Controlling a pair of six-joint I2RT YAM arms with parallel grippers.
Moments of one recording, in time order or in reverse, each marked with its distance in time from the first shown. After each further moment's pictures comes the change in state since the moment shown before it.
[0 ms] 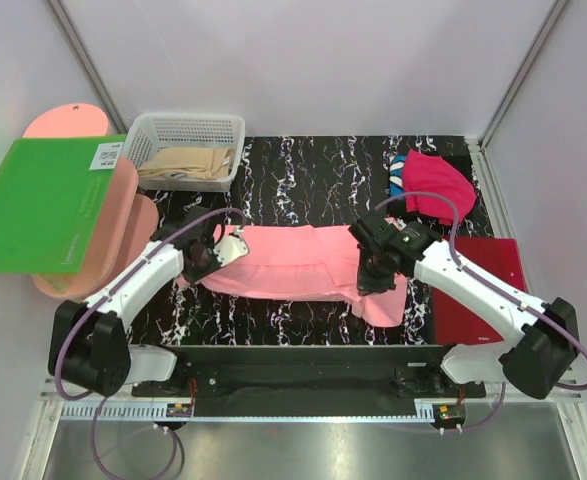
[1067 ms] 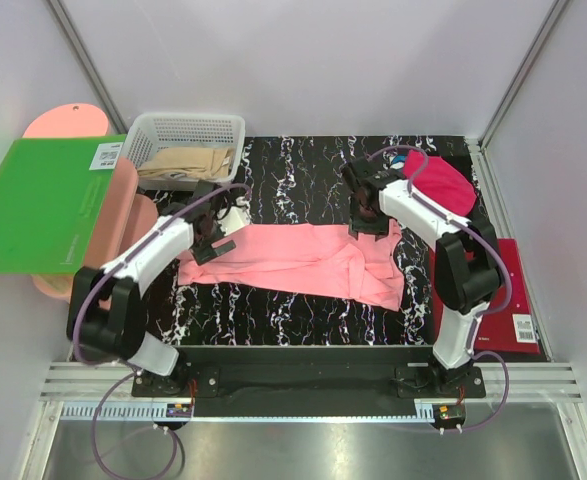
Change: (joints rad) left arm 0.031 0.268 0.224 0.155 -0.181 0.054; right arm -0.309 0.593 0.406 0.148 0.172 -0.293
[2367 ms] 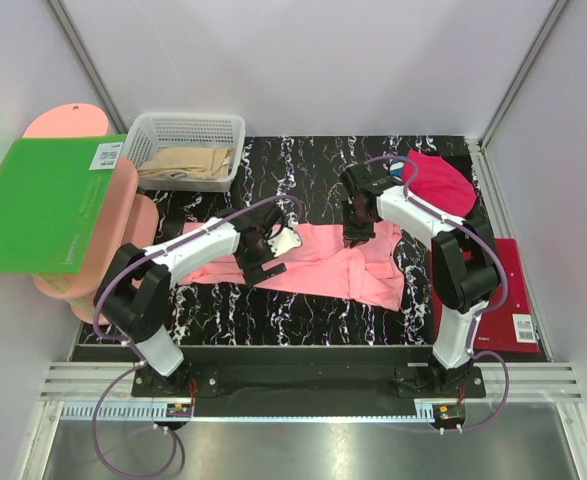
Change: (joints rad) left arm -0.334 0.113 0.069 -0.101 0.237 -0.277; right arm 0.005 0.003 -0.077 0.137 -0.263 -0.039
